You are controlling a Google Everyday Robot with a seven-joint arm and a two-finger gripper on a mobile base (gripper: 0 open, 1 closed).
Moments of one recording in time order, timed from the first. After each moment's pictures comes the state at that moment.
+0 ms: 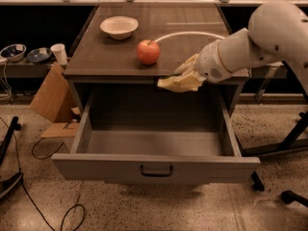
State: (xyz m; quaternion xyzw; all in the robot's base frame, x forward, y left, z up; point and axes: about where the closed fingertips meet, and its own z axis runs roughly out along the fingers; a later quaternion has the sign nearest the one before) arm 0.601 -0.086 0.855 -0.57 0.72 0.16 0.37
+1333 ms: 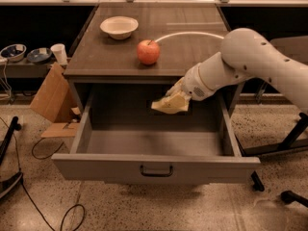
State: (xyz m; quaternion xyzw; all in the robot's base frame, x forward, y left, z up) arm 0.599 -0.063 0.776 -0.56 0.75 0.19 0.30
